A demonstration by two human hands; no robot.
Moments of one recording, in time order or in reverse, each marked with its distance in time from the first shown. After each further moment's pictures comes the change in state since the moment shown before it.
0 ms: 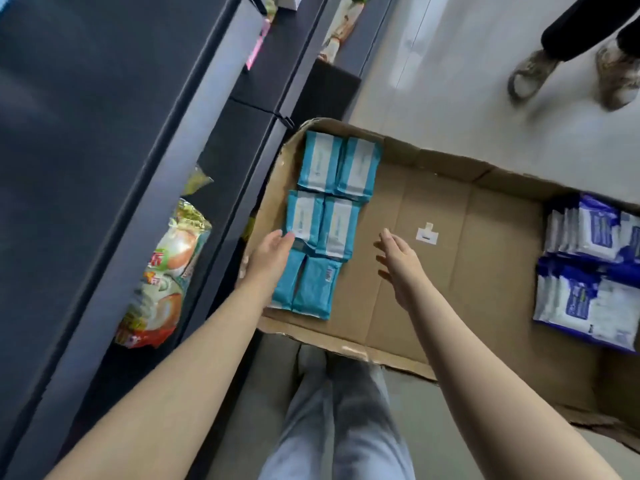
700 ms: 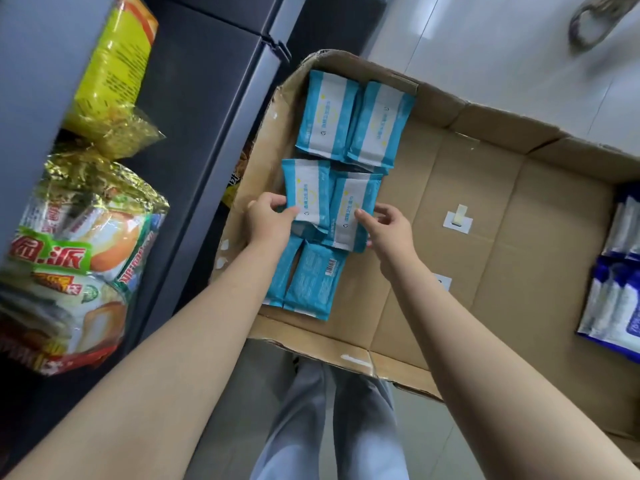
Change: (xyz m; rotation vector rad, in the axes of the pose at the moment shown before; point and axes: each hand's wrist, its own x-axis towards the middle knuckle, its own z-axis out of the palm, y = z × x) left_hand 0.107 -0.023 0.040 0.131 0.243 0.058; right_hand 0.105 0.032 0.044 0.013 0.006 -0.053
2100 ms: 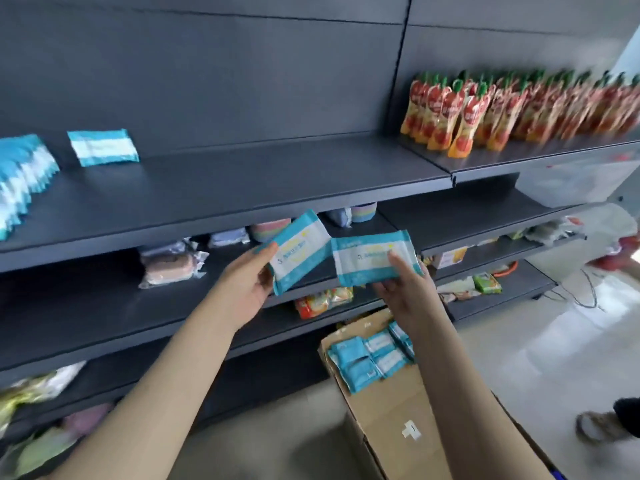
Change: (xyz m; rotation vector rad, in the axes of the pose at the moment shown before) left_hand -0.644 0.047 -0.327 -1.401 0.279 0.378; right_hand -0.581 -0.202 -0.121 0.222 -0.888 -0.388
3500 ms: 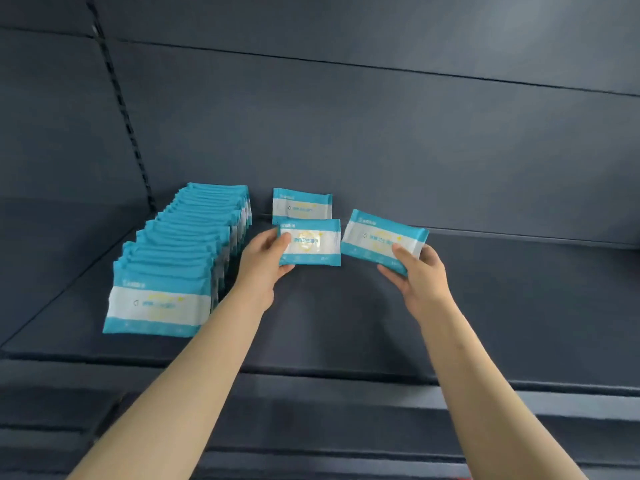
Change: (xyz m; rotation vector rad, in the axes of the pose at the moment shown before) left_hand 0.193 0.265 -0.281 0.159 0.495 0.394; right_hand 0.201 0.158 0.433 -0.250 -0.276 -0.043
